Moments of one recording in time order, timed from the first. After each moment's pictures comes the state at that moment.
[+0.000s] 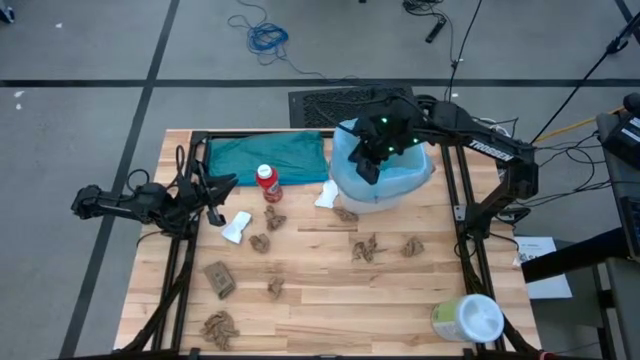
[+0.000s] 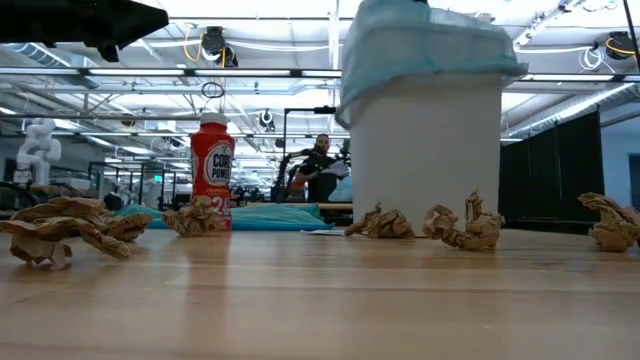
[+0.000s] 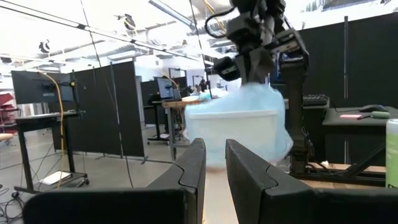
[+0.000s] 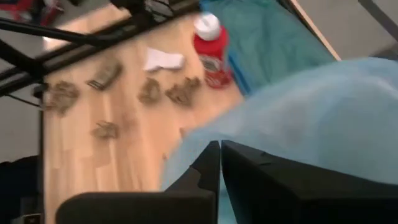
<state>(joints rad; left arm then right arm) -0.17 0.16 0.17 0.31 -0.51 0.27 -0.28 1.59 1.90 -1.15 -0.12 0.19</state>
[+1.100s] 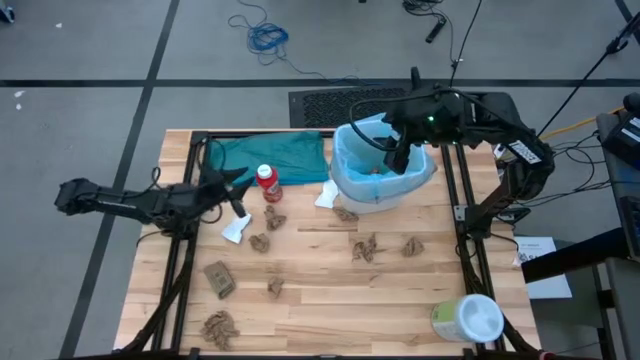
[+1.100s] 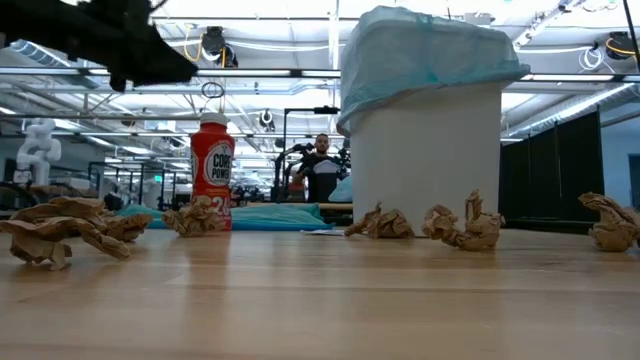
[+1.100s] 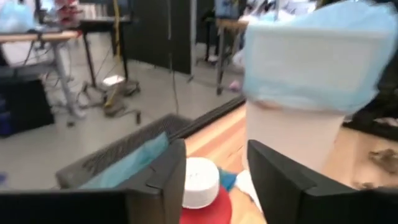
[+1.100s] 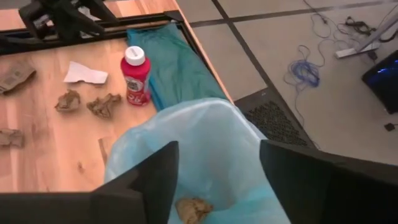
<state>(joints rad) -0.08 0.55 0.31 0.11 -0.72 -0.12 -0.13 1.59 2.30 -1.44 0.34 0.07</state>
